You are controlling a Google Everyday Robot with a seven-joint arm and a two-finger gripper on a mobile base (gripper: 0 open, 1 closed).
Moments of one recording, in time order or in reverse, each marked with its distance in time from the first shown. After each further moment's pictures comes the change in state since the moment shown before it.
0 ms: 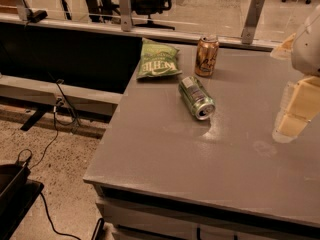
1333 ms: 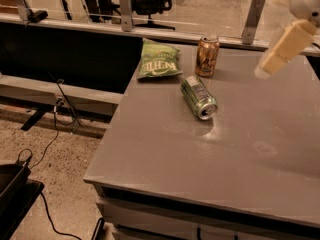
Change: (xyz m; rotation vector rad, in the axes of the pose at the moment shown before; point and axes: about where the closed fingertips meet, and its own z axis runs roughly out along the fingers) arm -0.034 -0.106 -0.022 0.159 -0.283 0.006
